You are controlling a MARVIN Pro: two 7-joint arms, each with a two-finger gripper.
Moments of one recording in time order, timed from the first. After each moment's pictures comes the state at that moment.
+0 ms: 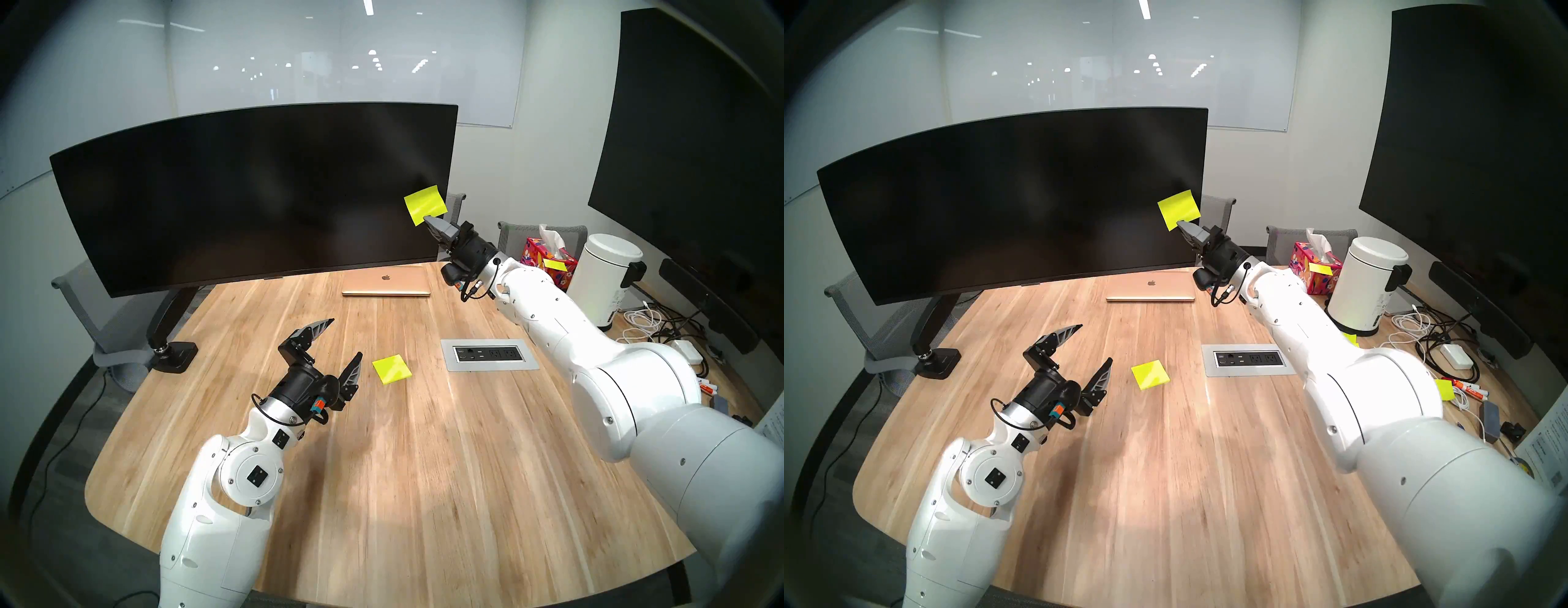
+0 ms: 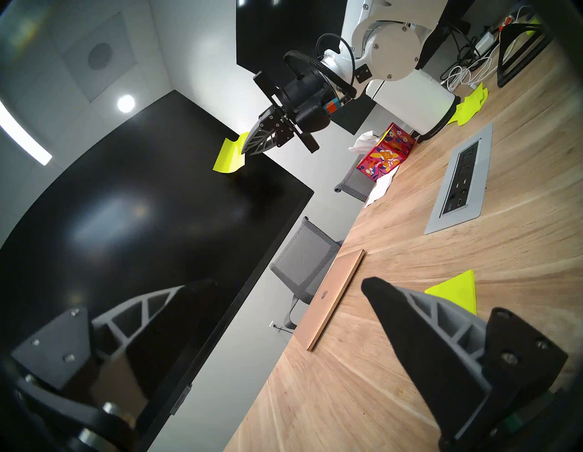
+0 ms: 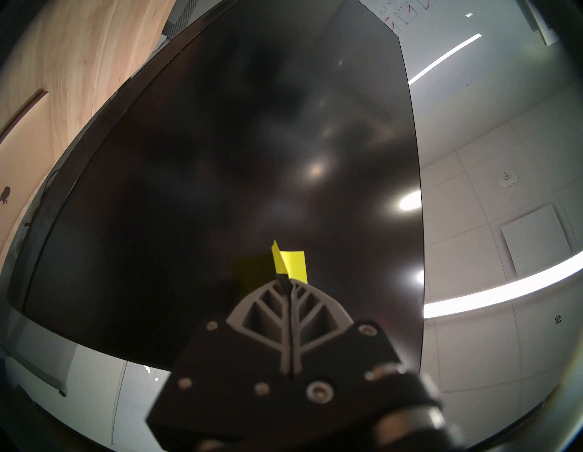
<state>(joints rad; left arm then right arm) 1.80 -1.44 -1.55 -1.89 0.79 -0.35 -0.19 -0.48 -1.43 1.20 -0.37 -1.91 -0.46 -0.98</state>
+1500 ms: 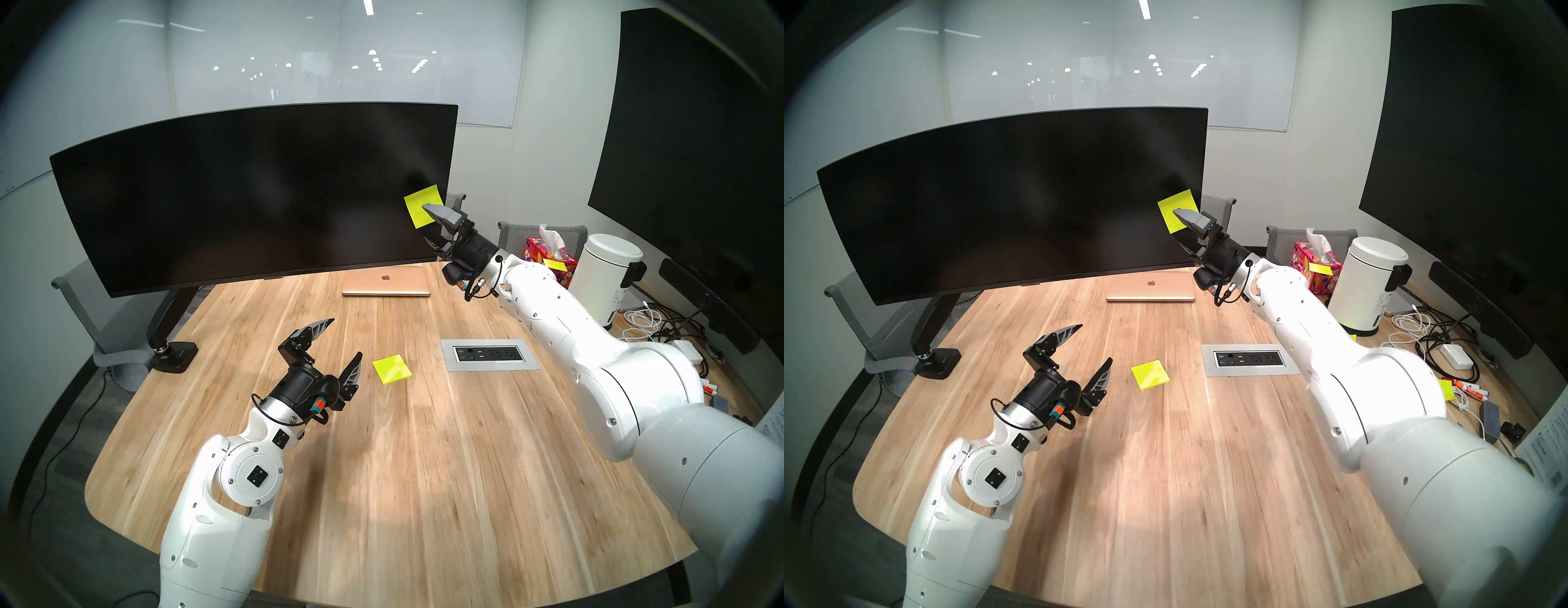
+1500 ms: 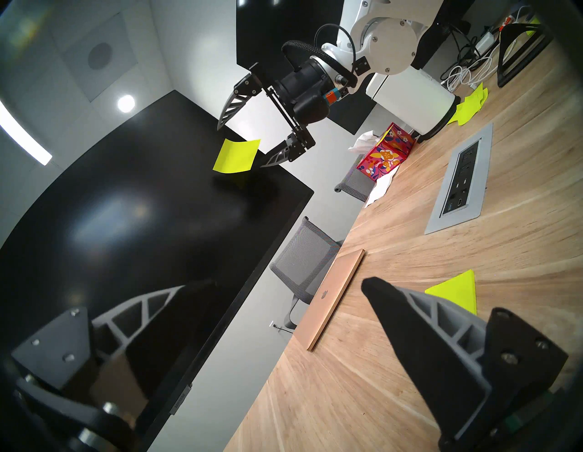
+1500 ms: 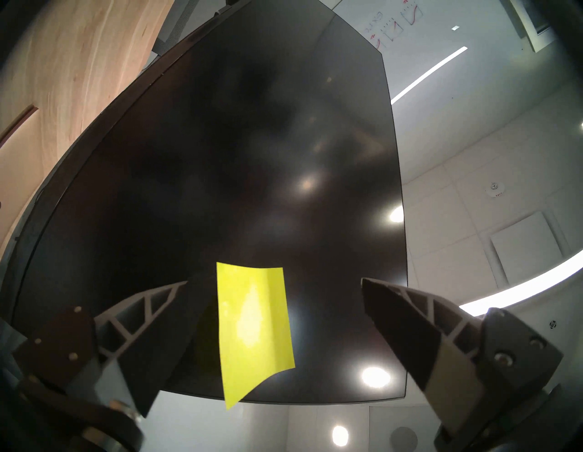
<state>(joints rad) 1.80 -1.44 -1.55 -1.89 0.79 -0.35 -0.19 -0.51 -1.39 1.20 -0.45 -1.94 -0.53 -1.02</state>
